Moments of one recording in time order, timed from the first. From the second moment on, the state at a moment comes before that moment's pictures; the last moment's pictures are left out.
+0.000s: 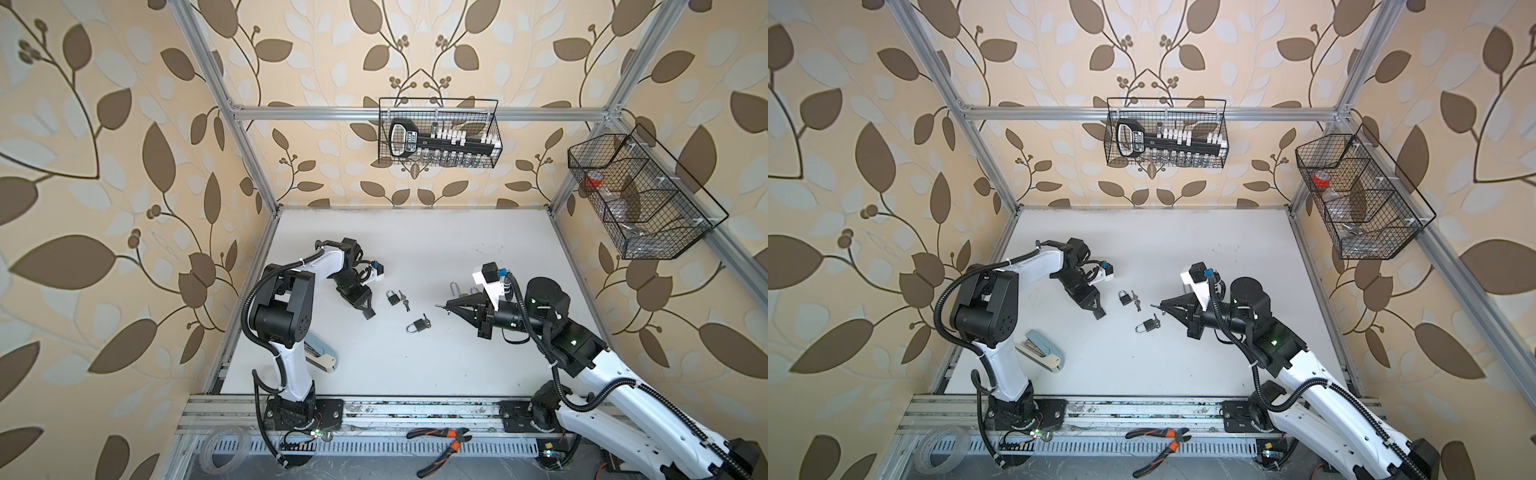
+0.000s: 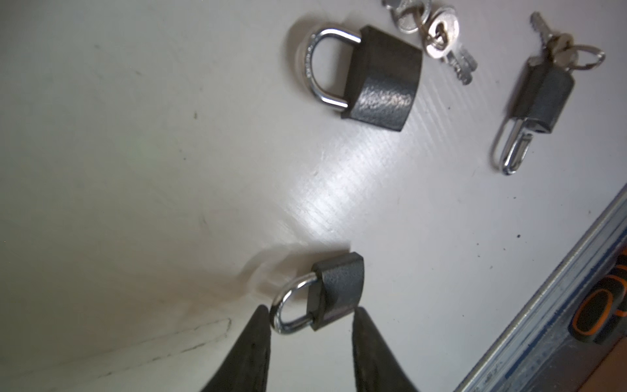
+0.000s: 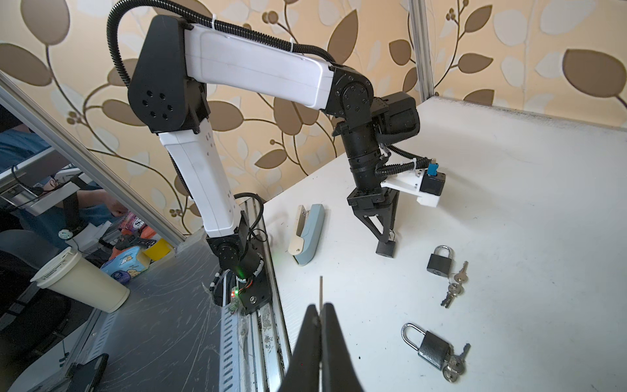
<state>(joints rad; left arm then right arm) -0.23 1.87 1.26 -0.98 0.38 0.52 0.59 0.77 0.68 -0.13 -0.60 0.25</state>
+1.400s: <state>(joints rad) -0.22 0.73 0.86 -0.76 0.12 -0.54 1.04 1.77 0.80 0.42 0.17 0.43</state>
